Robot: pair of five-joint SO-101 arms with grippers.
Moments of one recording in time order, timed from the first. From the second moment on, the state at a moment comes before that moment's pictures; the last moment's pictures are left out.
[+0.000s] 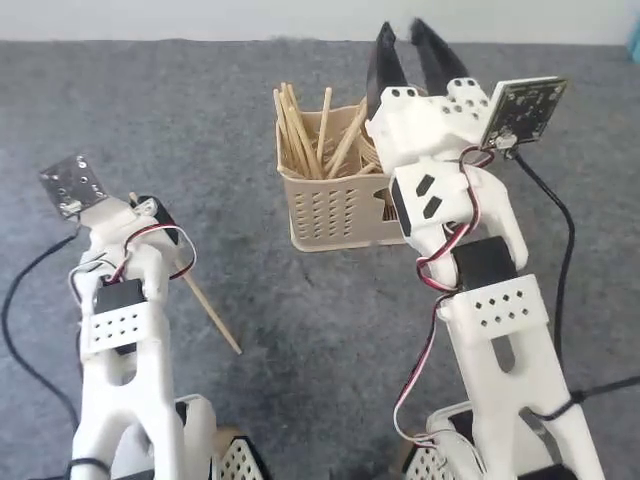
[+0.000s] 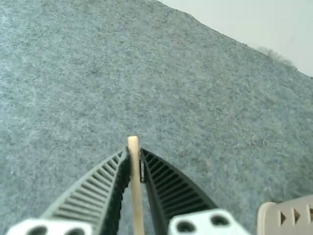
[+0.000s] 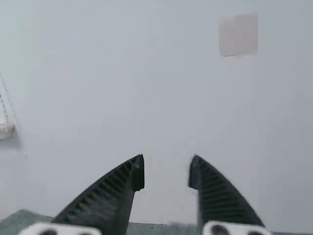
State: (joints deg) left arm -22.0 -38.4 65.5 21.5 19.6; right arm -19.8 -36.0 30.0 5.5 -14.1
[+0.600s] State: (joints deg) left arm -22.0 -38.4 66.3 19.9 19.6; right arm -22.6 -75.3 31.1 48.8 -14.2
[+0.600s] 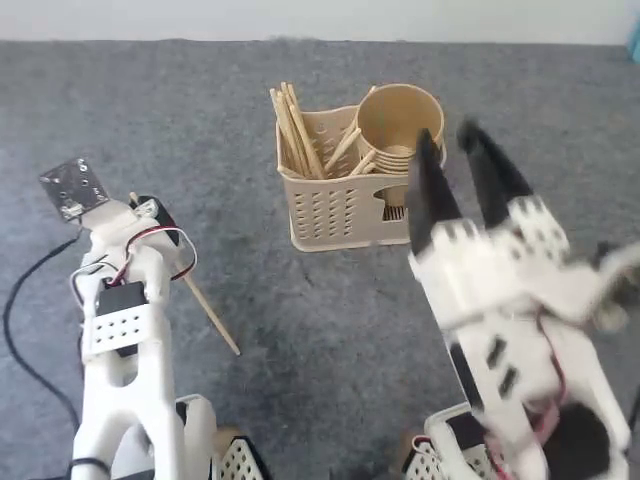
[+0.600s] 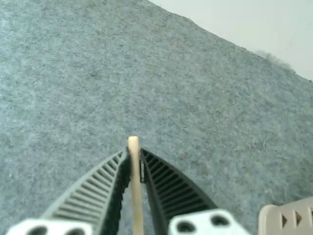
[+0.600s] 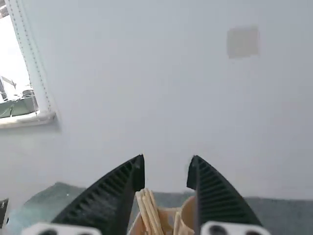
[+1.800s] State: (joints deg) left arm -20.3 -73.1 37.7 39.9 16.9; right arm -4.0 -103.1 95.3 60.7 -3.9
